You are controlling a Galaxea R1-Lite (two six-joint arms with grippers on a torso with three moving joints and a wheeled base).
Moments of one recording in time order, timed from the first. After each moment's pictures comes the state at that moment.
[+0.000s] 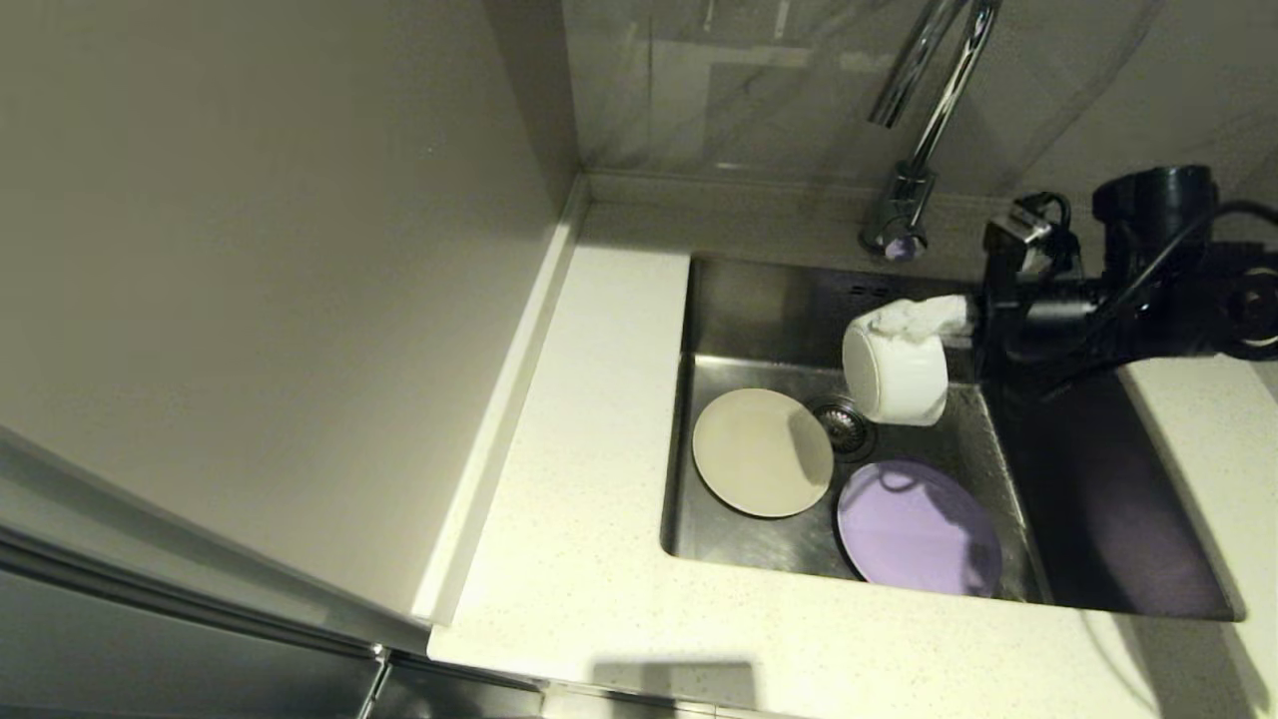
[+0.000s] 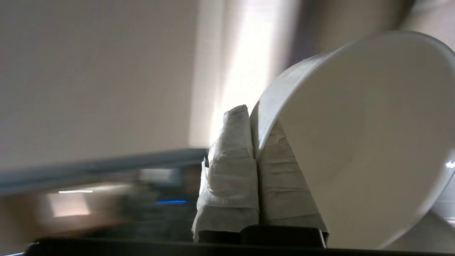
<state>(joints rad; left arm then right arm) 0.00 0.00 0.00 0.00 0.02 -0.02 0.01 1.88 -1.48 0.02 1.06 0.61</state>
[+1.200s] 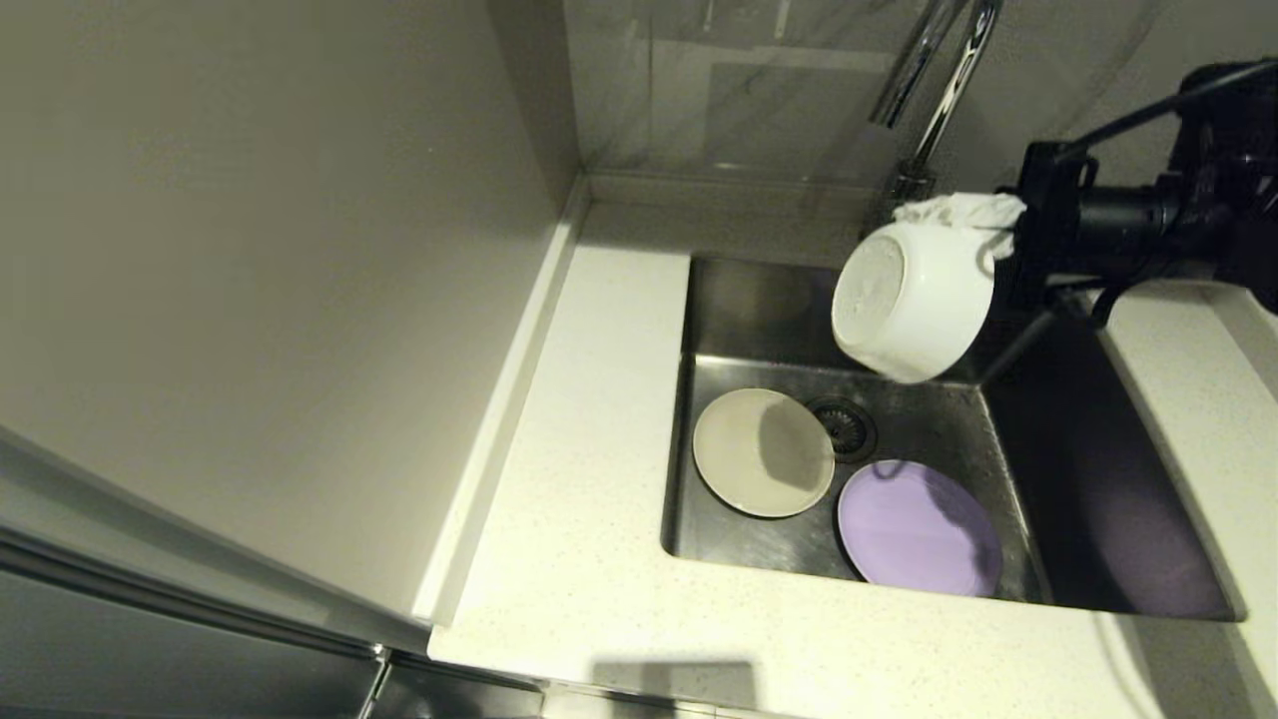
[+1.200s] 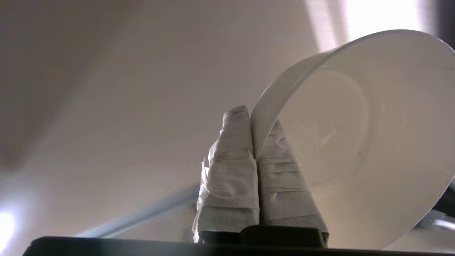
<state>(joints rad) 0.00 0.00 0.00 0.00 0.02 -0.03 0.02 1.82 -1.51 -0.21 1.21 1.52</state>
